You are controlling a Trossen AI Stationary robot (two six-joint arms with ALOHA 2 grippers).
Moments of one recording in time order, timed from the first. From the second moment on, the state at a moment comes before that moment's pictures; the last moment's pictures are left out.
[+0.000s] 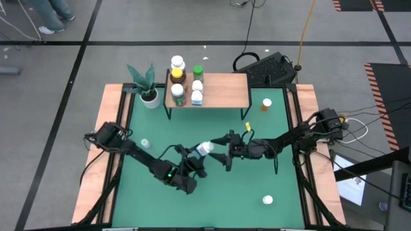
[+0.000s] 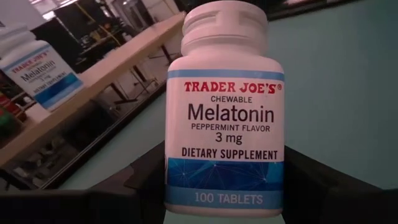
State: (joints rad) left arm -0.48 1.95 1.02 0.15 -1.25 -0.30; right arm 0.24 1.68 0.58 1.09 0.35 0.39
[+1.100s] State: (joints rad) left arm -0.41 1.95 1.02 0.26 -1.21 -0.23; right arm 0.17 1.68 0.59 0.99 0.38 0.53
